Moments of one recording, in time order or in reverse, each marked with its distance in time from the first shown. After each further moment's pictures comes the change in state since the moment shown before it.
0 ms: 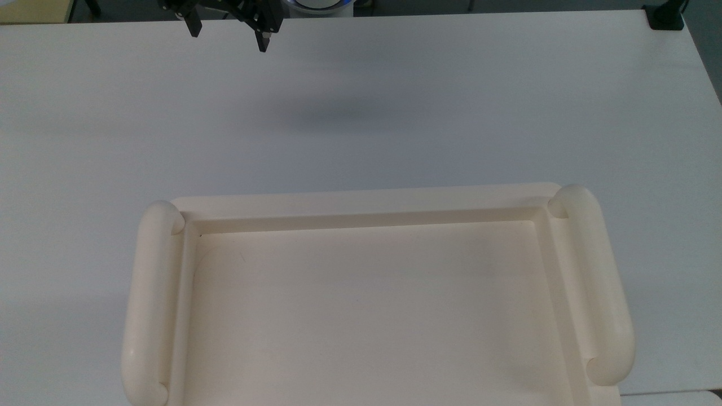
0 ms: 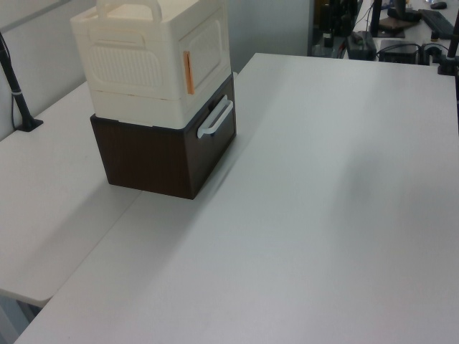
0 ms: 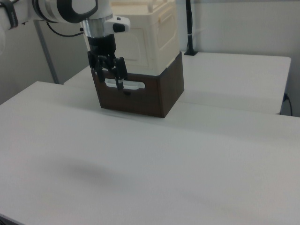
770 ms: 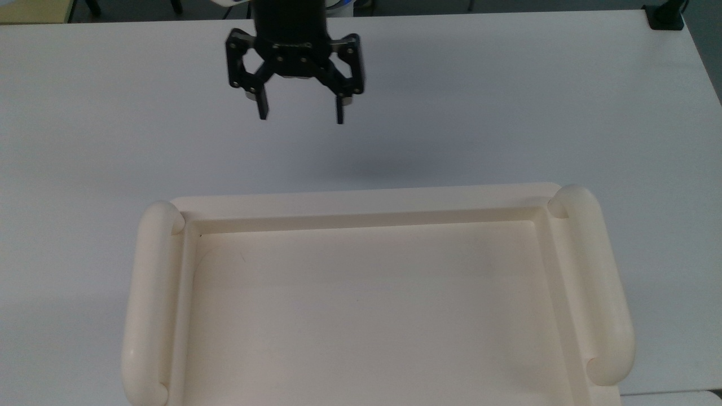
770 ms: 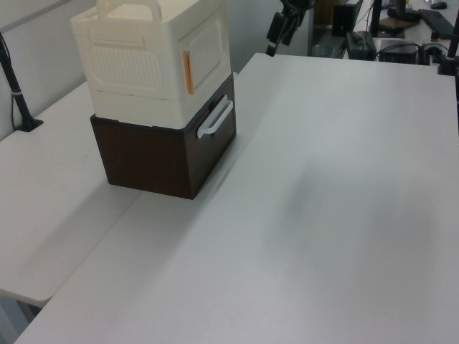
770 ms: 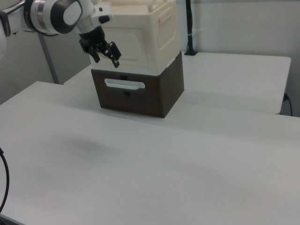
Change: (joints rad) arm 0.151 0.075 0.013 -0.006 0.017 0.457 -0.001
